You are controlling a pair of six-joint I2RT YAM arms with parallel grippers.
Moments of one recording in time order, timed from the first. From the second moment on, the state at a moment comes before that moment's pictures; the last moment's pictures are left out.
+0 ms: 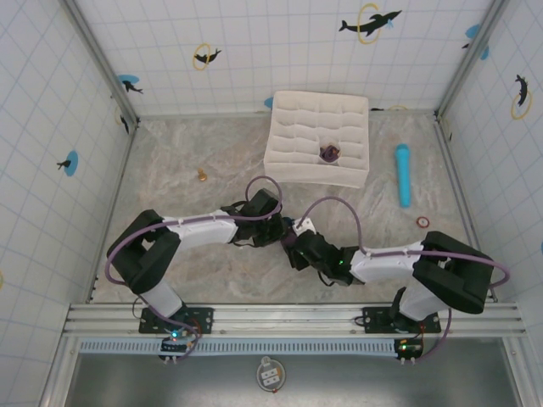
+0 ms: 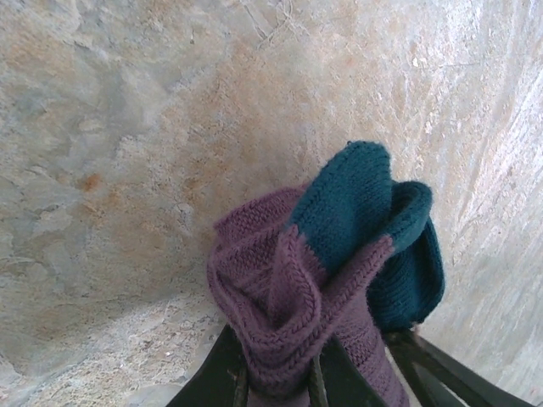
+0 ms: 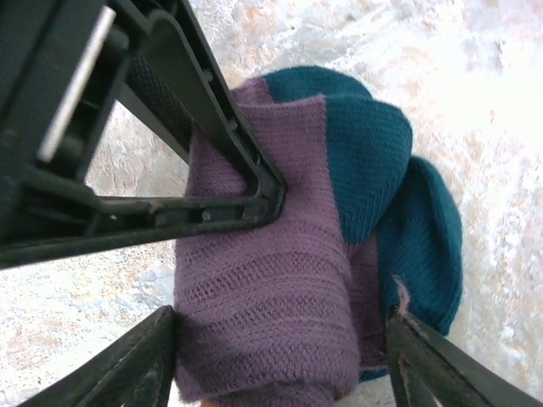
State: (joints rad) left arm -0.84 1.66 0.86 -0.22 0.21 -1.07; right arm 1.12 1.46 0.48 0.21 0.32 0.46
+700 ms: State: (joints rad) left arm -0.83 1.56 0.70 -0.04 0.23 -1.04; right arm 0.82 1.45 0.23 0.64 -0.18 0.85
